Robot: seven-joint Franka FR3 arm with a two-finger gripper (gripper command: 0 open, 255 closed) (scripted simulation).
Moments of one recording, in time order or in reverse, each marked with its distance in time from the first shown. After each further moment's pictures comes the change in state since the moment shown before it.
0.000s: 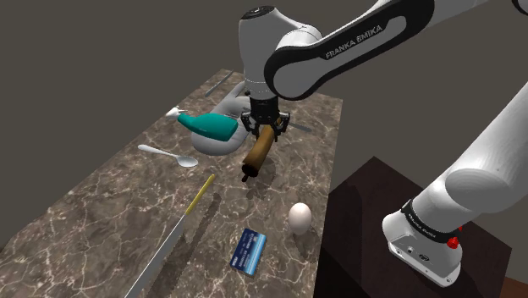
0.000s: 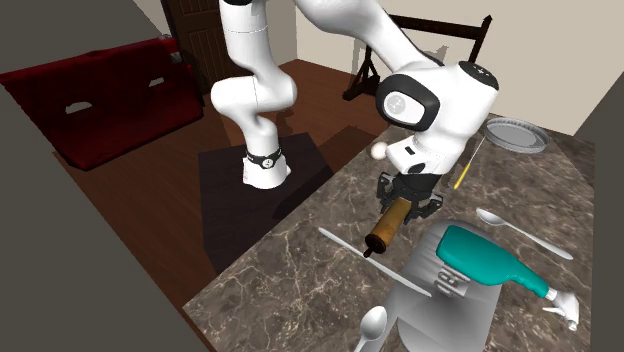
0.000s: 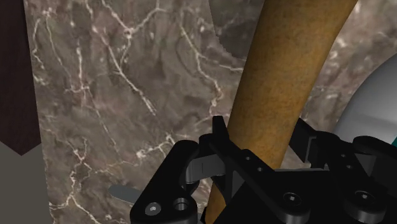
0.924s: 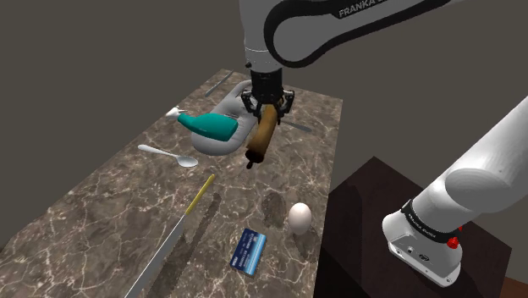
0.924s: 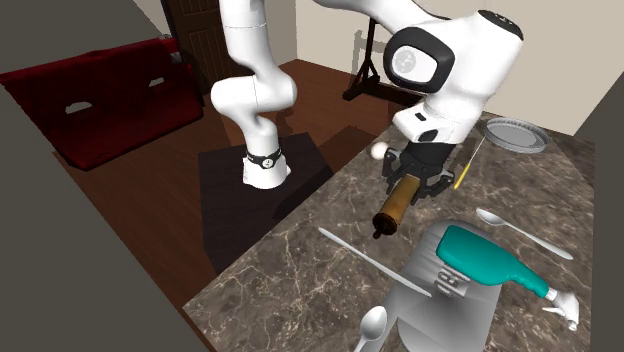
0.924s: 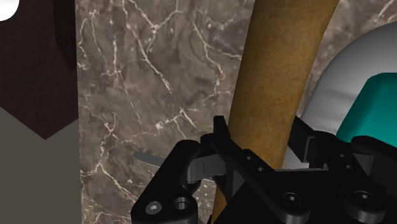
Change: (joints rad) arm -0.009 -0.090 0.002 0.092 0.067 -0.161 -0.061
